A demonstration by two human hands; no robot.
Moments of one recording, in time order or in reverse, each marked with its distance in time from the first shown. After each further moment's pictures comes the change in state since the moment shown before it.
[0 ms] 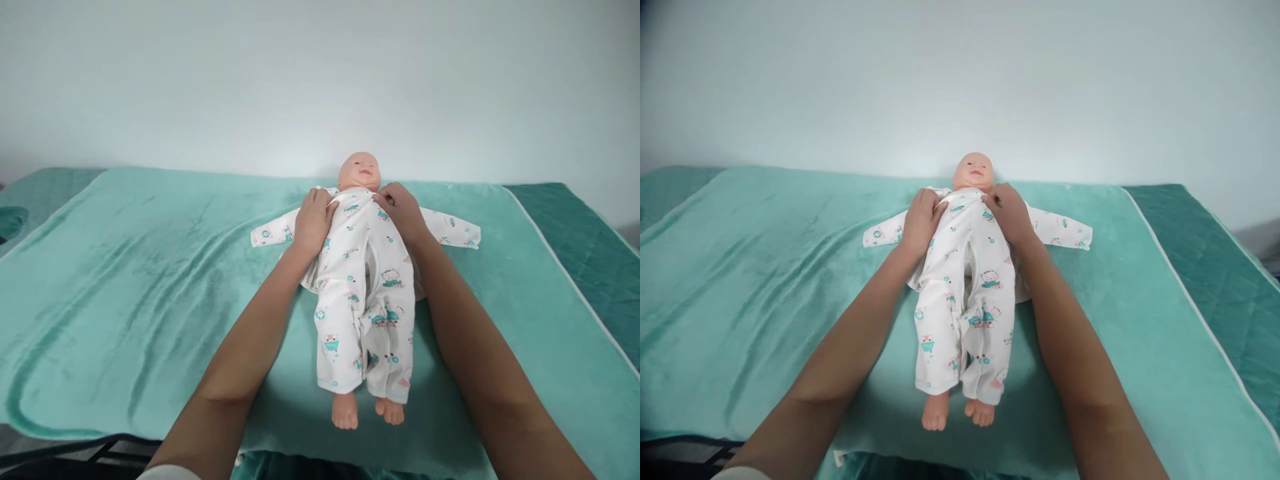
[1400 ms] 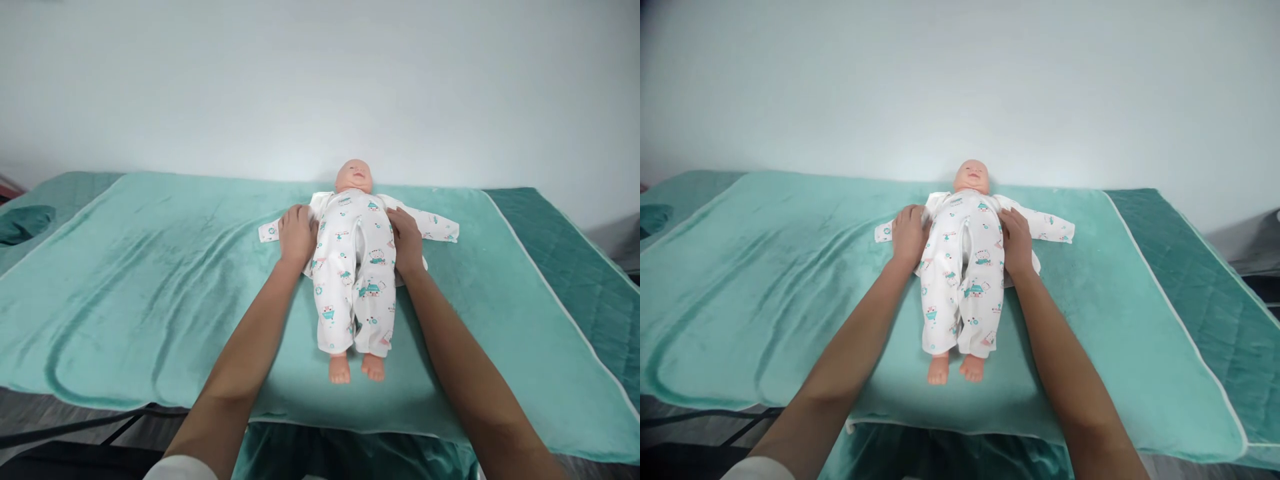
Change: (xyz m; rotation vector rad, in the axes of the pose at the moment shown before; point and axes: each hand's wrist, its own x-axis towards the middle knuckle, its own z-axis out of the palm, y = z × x) left_hand -0.054 0.016 -0.032 0.608 -0.034 -0.146; right_hand -0.095 0.005 -0.010 0.040 0.232 -0.042
